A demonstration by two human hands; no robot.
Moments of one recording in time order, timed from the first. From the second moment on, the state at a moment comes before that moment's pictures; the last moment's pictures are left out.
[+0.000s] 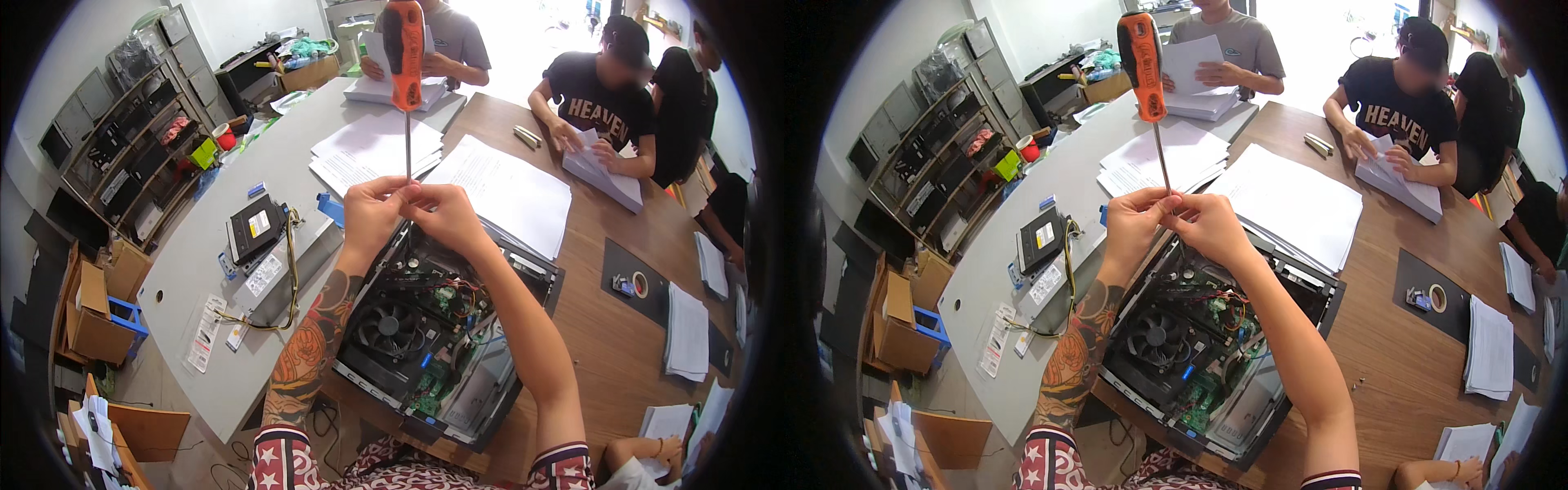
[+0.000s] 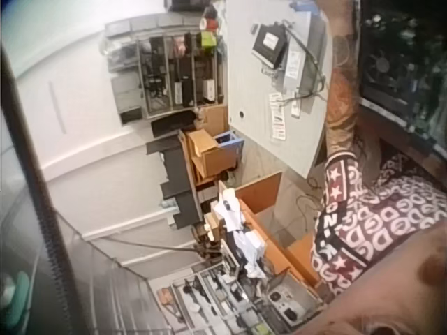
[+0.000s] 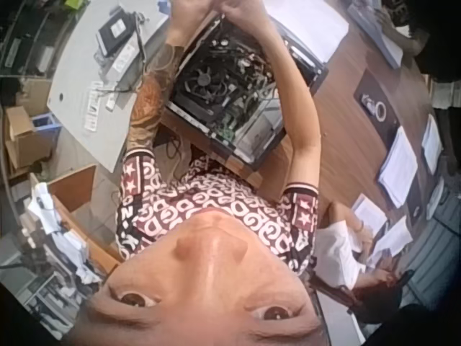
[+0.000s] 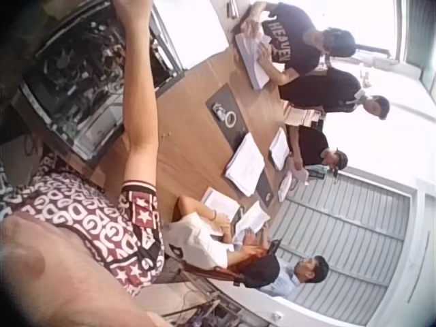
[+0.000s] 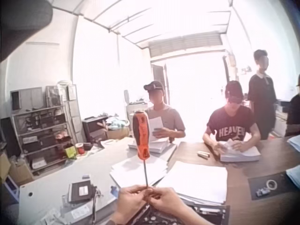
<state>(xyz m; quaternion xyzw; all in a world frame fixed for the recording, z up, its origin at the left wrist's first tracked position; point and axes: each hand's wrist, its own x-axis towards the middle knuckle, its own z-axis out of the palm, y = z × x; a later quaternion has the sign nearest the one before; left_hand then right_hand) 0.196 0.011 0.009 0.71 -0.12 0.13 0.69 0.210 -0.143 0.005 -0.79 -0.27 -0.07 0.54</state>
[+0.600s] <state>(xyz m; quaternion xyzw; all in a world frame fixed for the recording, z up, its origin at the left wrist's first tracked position) 0.199 0.002 0.003 0.71 -0.16 0.24 0.64 0.205 -0.138 0.002 -0.78 -0.23 -0.17 0.55</state>
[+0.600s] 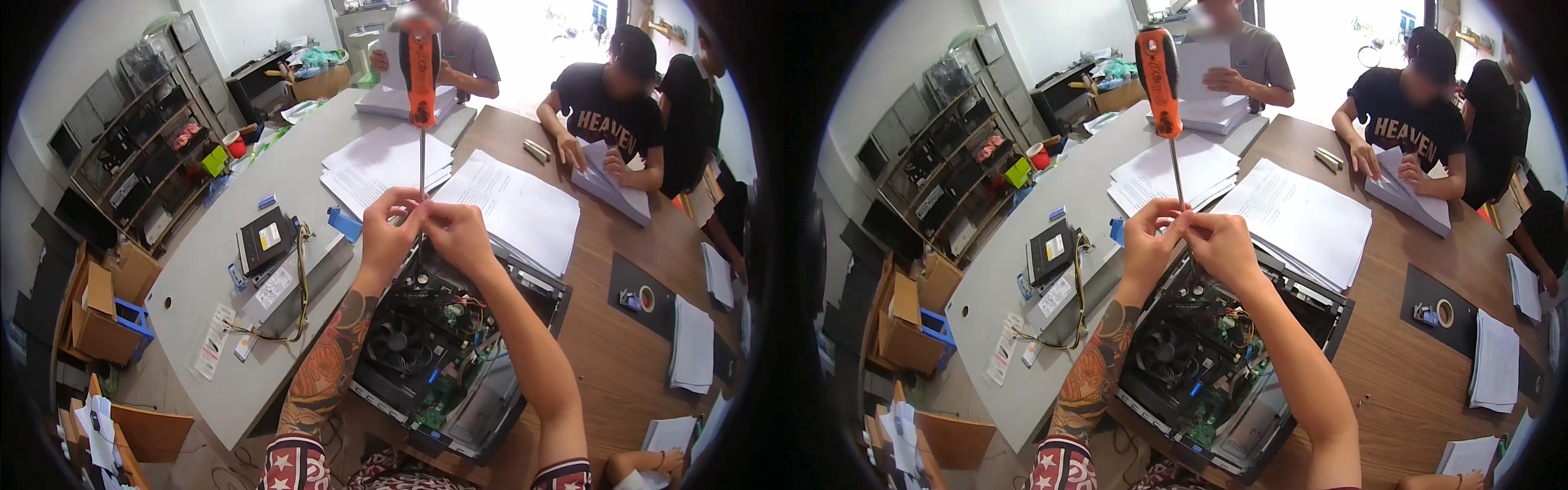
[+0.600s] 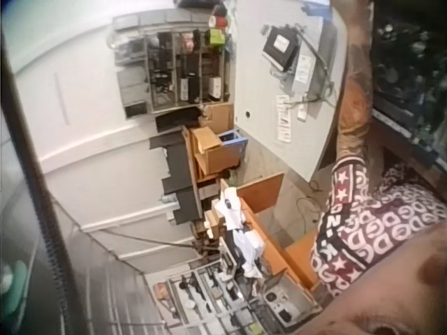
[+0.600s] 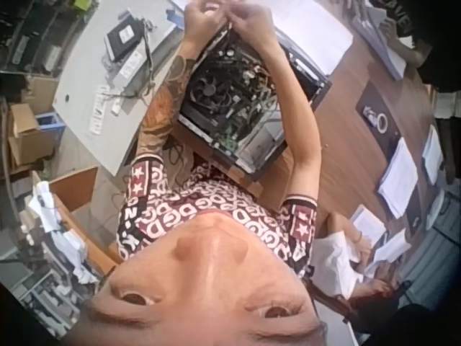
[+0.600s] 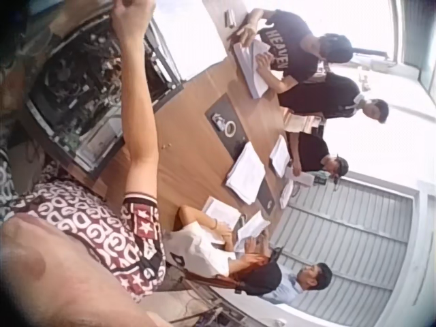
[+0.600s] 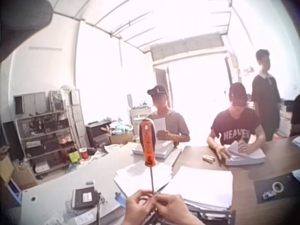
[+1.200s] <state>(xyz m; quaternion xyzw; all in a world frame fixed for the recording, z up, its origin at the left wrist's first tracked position) 0.201 0.008 -0.006 0.73 -0.17 0.20 0.64 0.208 -0.126 -0.013 -0.71 -0.23 -0.21 0.63</state>
